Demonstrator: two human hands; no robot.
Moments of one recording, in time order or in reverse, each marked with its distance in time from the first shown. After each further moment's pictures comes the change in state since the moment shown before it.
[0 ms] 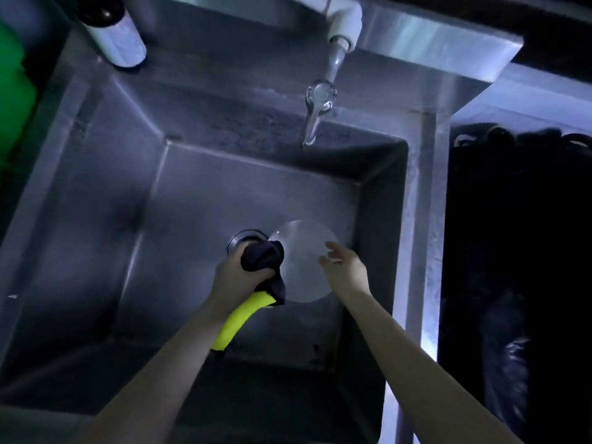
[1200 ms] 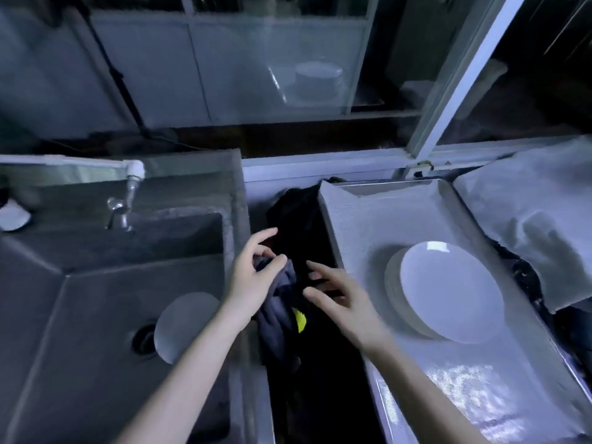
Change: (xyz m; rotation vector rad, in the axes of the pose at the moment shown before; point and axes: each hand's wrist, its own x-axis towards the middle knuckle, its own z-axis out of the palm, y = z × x) left_hand -0.231 0.224 0.235 -0.129 -0.154 0.692; right_hand -0.211 0.168 -0.278 0.371 0.292 -0.674
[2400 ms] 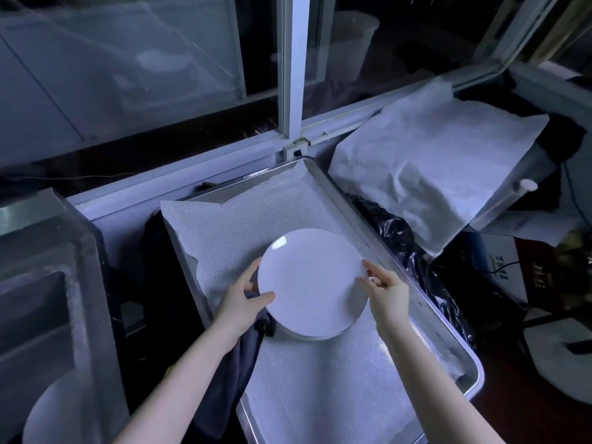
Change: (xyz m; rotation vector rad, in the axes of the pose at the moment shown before) left_hand 0.029 -0.038 0.233 0.148 -0.496 -0.276; right_hand -0.037 0.162 -0.240 0.185 0.900 0.526
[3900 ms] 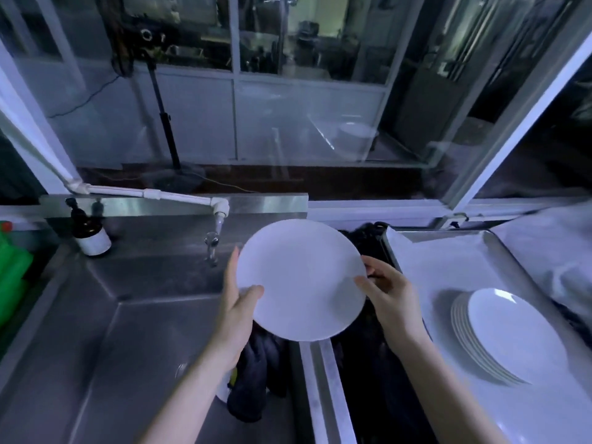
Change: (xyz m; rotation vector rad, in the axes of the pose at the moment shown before) left_hand -0.238 -0.070 -0.364 -0.454 0.489 0.254; right_hand -0.343 -0.134 0.270 -0.032 -0.517 -0.505
